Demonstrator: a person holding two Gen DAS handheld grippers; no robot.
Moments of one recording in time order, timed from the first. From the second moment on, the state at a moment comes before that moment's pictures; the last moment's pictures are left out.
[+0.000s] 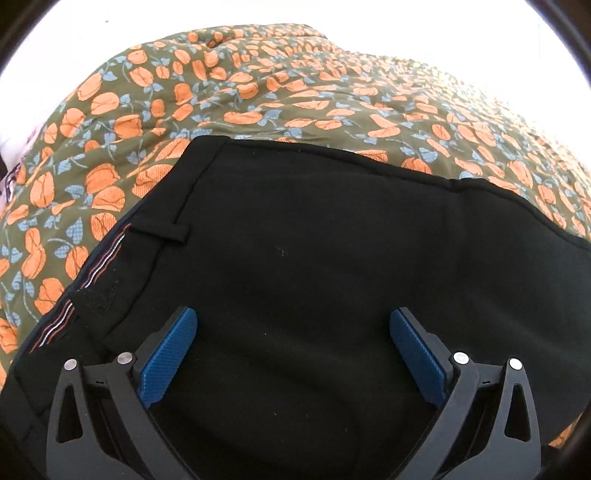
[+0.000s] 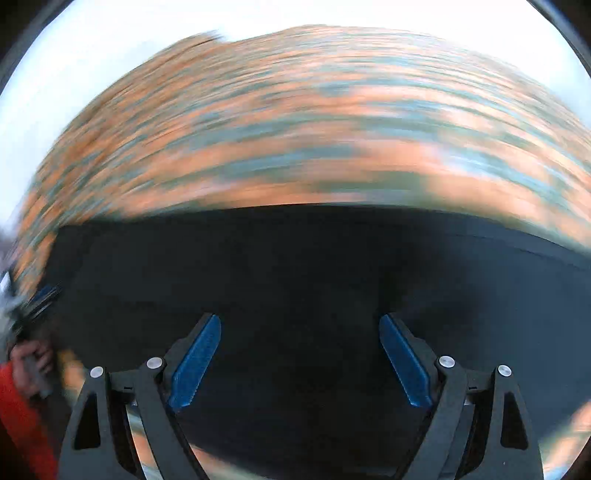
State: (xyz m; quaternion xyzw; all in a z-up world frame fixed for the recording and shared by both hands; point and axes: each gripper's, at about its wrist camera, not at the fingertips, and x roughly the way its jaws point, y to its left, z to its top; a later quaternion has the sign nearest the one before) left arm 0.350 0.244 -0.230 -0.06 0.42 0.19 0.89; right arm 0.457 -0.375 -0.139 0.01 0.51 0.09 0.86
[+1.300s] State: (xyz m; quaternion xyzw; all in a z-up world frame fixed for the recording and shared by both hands) left arm 0.331 0.223 -0.190 -0.07 0.49 0.17 0.85; right arm 0.080 -0.526 -0.059 0.18 0.39 -0.16 0.89
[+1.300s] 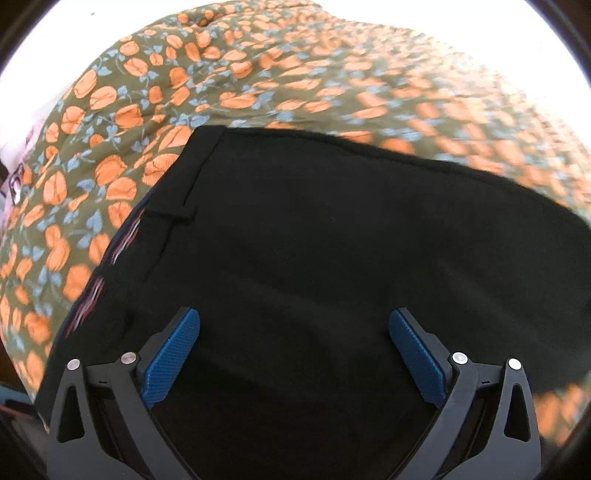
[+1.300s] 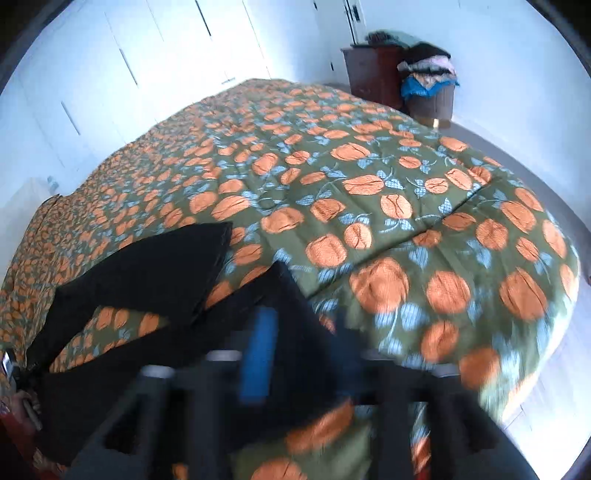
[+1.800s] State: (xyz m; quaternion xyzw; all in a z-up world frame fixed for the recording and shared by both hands) left arm 0.157 0.110 -0.192 -0.03 0.51 0.01 0.86; right arm 0.109 -0.372 -0.137 0.17 0.47 0.09 0.86
